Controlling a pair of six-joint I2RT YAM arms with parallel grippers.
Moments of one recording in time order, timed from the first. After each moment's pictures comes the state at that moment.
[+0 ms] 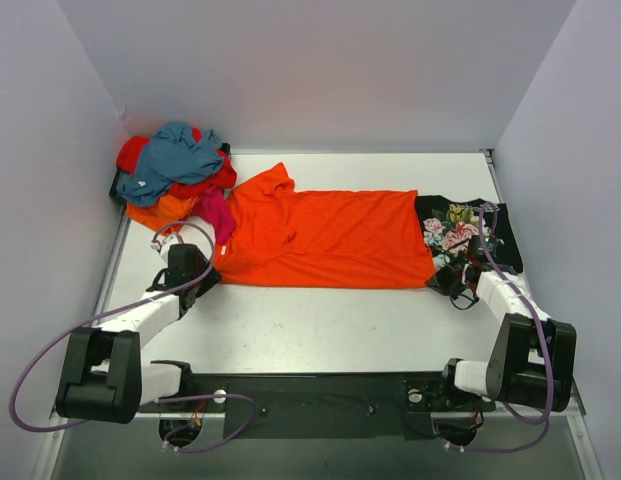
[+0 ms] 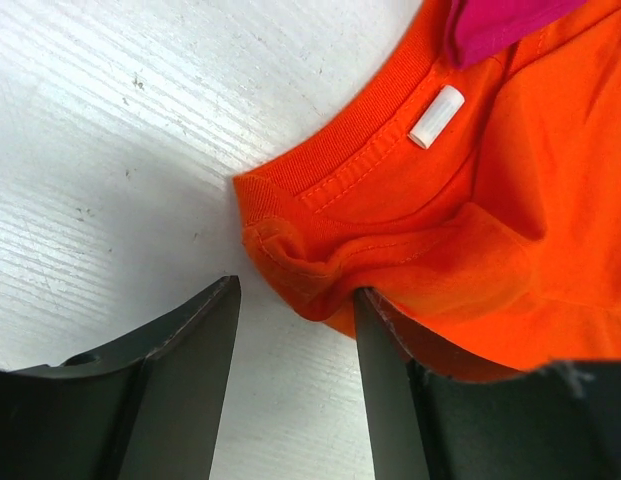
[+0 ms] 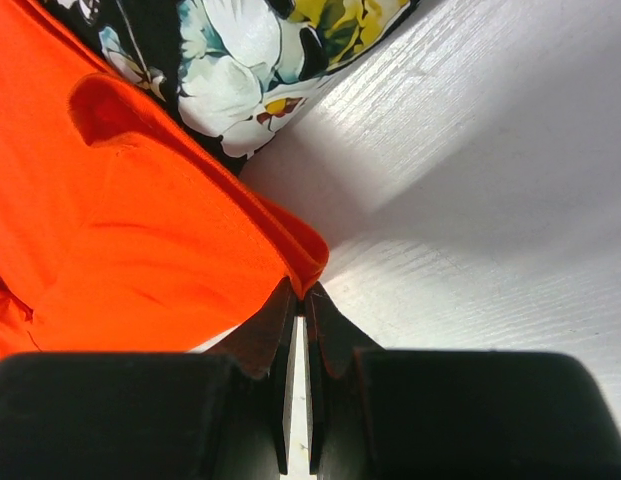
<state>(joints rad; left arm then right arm) -0.12 1.24 0.44 -0.01 -0.17 -0.74 -0.19 1.28 0.57 -0.36 -0.19 0.75</state>
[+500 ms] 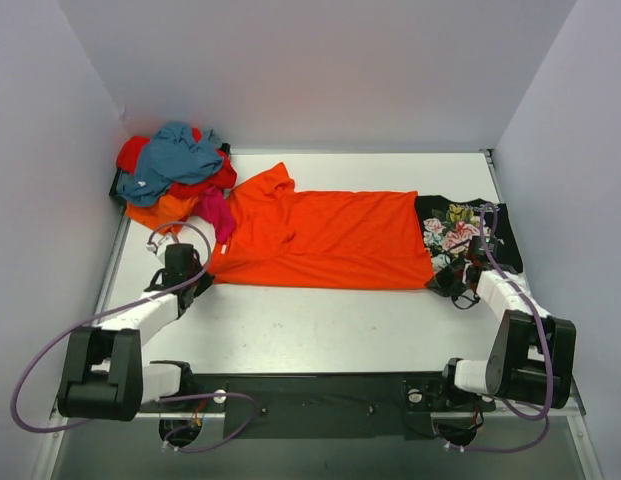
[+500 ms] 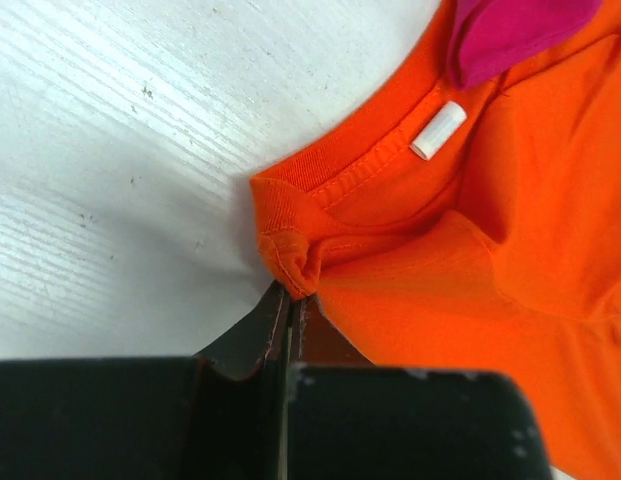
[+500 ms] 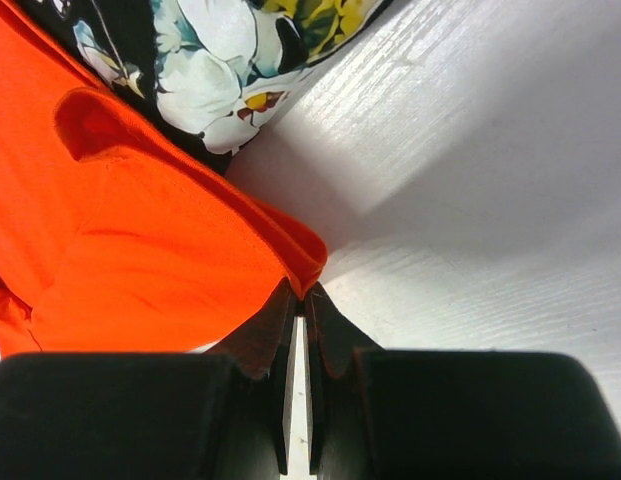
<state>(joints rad) -0.08 1.27 0.43 0.03 -0.14 -0.77 -0.20 1.30 0.57 -0.37 -0.21 0.75</state>
